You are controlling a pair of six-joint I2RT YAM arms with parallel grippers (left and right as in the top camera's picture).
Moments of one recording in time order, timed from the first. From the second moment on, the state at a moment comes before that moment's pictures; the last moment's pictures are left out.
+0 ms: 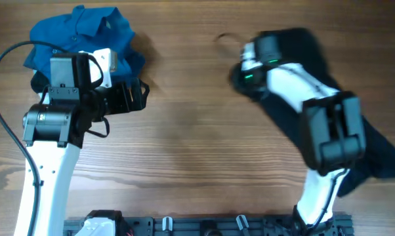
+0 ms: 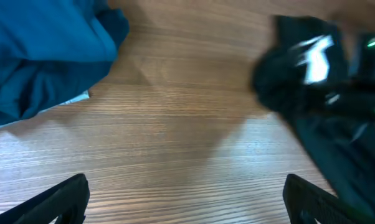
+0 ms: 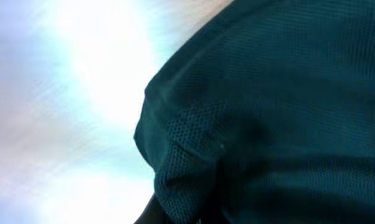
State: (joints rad) left arm -0.06 1.21 1.25 -0.96 0.29 -0.22; right arm 0.30 2.08 1.35 -0.45 -0.22 0.25
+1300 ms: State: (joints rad) left arm -0.06 1.16 1.26 -0.89 0.31 -0.22; right arm -0.66 1.87 1.26 -0.94 -0.39 0.35
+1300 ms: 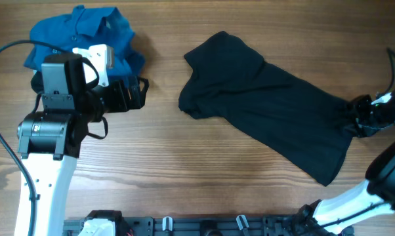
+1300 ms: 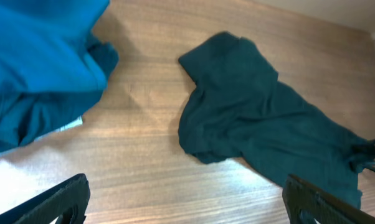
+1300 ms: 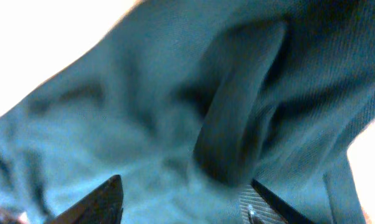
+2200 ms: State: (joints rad) left arm -0.06 1.16 1.26 -0.76 0.31 -0.22; right arm -0.68 1.48 0.66 -0.62 0.02 0.67
